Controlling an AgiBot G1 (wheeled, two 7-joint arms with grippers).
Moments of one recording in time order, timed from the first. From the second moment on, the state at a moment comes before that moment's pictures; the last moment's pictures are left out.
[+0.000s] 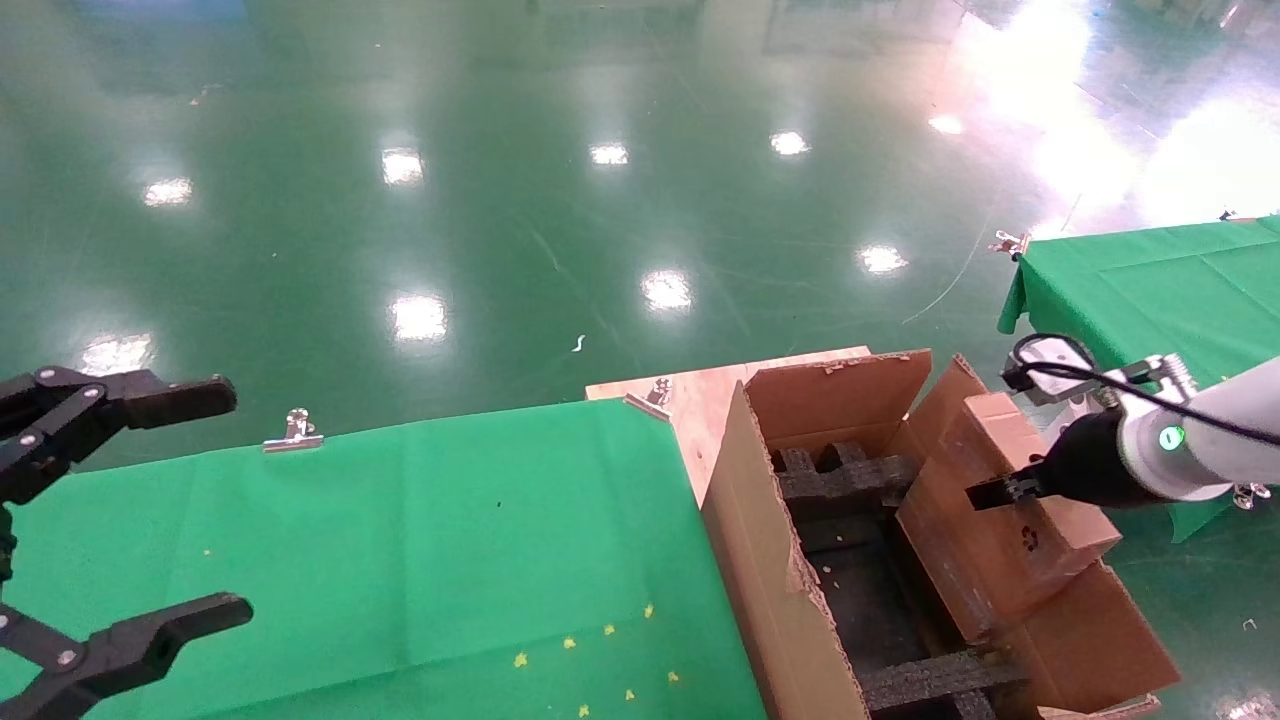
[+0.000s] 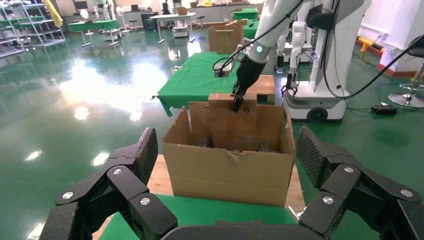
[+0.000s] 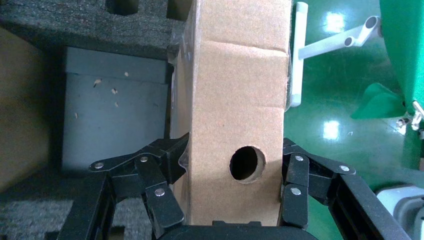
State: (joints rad) left arm -1.09 0.58 0.35 -1.25 0.67 1.46 -0.15; right arm 2.07 -0.42 -1.98 1.36 -1.90 -0.91 1.85
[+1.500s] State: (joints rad) left arm -1.09 0.58 0.35 -1.25 0.67 1.46 -0.14; right arm 1.69 -0.64 -2.04 1.01 -1.84 -0.56 1.89
